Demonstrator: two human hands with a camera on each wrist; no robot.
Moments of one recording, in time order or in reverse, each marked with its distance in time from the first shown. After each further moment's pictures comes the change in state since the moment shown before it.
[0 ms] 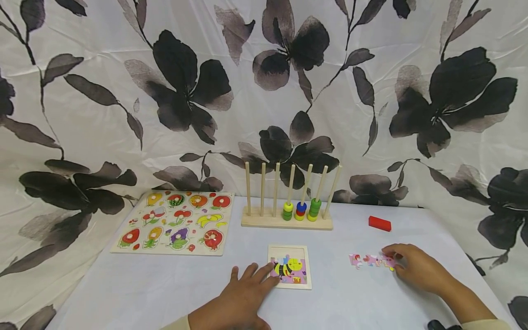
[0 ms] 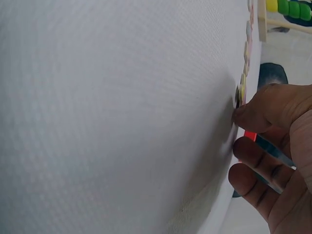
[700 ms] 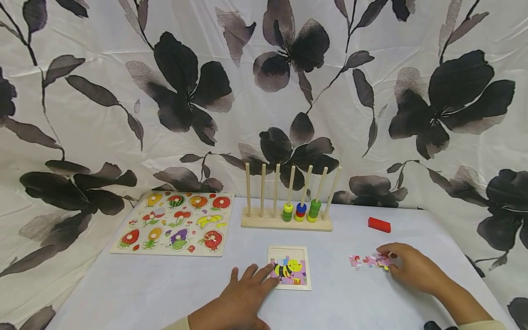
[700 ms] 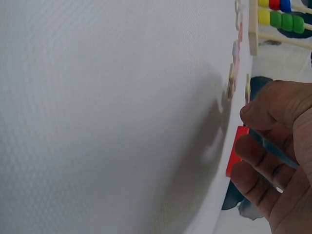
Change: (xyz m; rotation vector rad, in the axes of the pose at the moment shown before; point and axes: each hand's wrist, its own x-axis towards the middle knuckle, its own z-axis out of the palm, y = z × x) left_hand 0.000 -0.001 0.001 -0.002 0.017 0.023; right_hand 0.000 -0.017 -0.002 -0.007 0.015 0.030
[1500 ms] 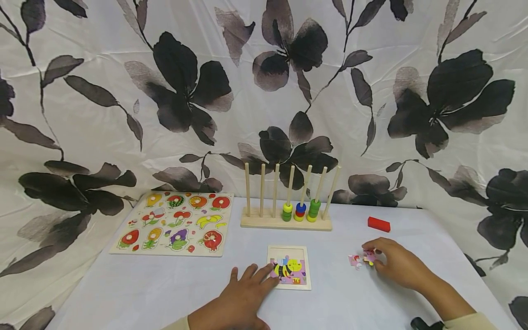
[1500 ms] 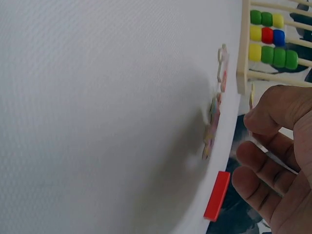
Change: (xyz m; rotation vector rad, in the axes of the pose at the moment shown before) left_hand -0.001 0.001 0.000 0.021 0.024 0.022; right_hand 0.009 -0.029 0.009 -0.019 0.082 -0.125
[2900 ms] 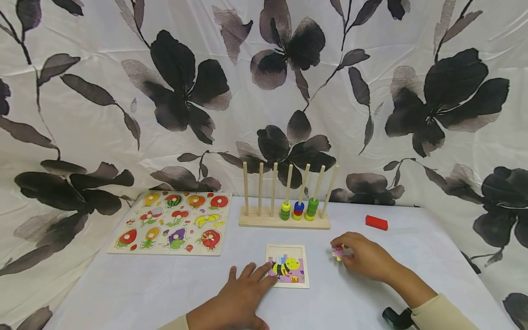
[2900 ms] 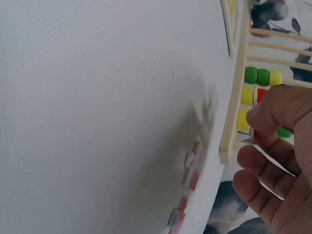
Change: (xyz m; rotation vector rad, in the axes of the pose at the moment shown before) left_hand 0.002 -0.002 0.002 -0.004 -0.029 -0.020; right_hand 0.033 -0.054 0.016 0.026 -0.061 -0.063
